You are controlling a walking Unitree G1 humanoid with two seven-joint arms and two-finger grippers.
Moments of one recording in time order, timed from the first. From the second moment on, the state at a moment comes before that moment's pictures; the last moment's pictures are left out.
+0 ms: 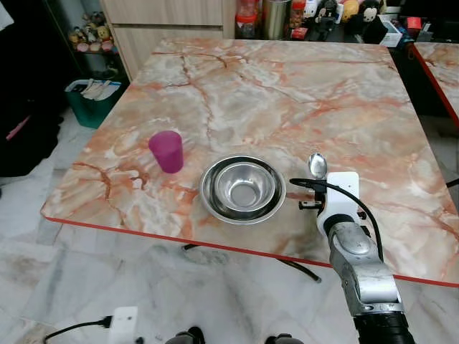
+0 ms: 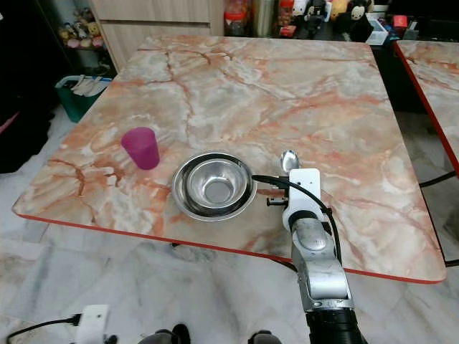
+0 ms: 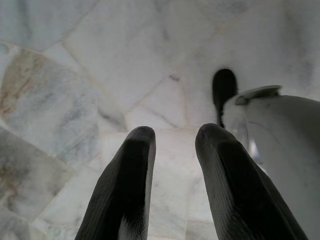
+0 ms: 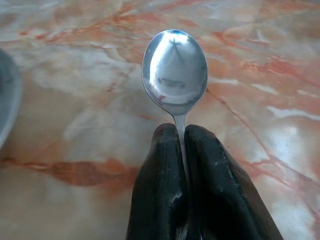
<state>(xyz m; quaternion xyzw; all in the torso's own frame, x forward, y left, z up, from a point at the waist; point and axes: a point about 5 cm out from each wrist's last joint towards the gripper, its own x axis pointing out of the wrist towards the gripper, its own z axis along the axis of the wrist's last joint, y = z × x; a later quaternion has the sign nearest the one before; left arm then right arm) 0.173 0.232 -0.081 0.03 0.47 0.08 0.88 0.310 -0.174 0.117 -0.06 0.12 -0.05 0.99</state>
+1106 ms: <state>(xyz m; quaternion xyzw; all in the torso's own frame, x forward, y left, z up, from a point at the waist) 0.171 0.224 -0.083 0.02 0.47 0.07 0.88 0.307 -0.168 0.109 -0.03 0.13 -0.02 0.99</state>
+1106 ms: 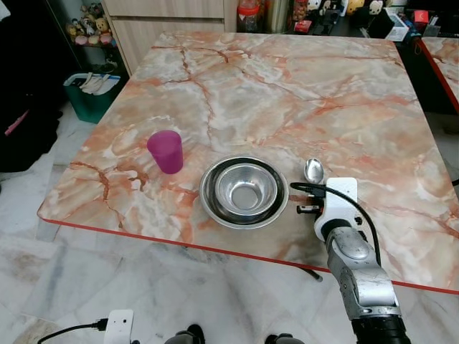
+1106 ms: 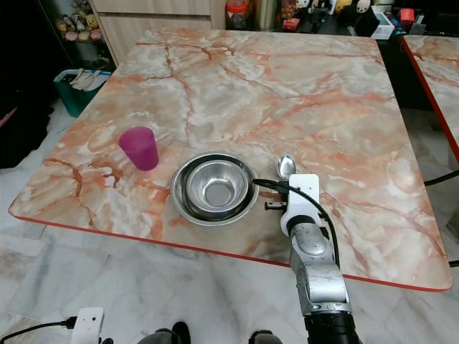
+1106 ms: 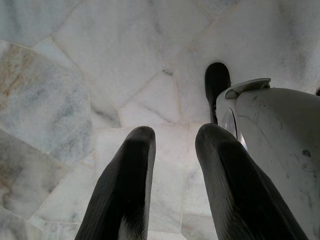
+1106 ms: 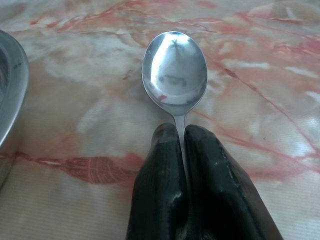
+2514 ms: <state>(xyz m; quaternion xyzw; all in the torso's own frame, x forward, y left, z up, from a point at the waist) 0.180 0.225 -0.079 0.04 0.46 0.06 0.88 0.308 -0.172 0.109 -0.04 0.12 -0.04 0.99</state>
